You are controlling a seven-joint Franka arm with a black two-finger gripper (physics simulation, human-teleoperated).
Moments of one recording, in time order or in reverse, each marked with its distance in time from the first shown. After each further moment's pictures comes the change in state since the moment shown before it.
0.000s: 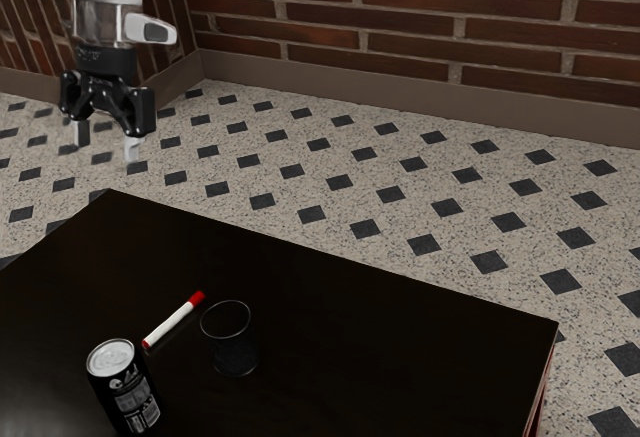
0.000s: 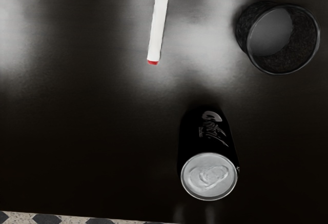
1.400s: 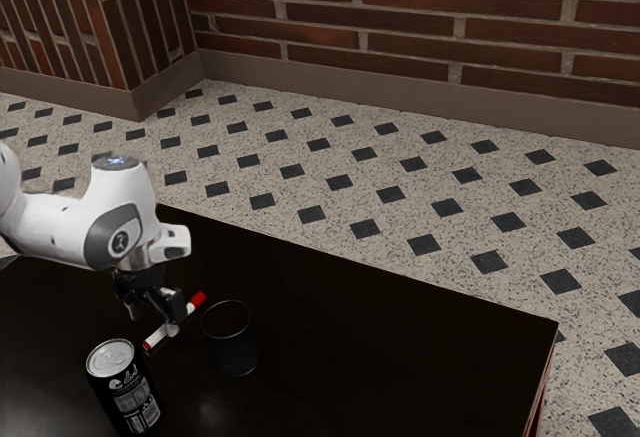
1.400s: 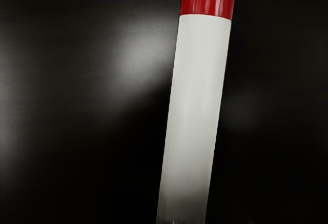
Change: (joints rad) arm -0.078 0.120 0.212 -0.903 -0.074 1.301 0.150
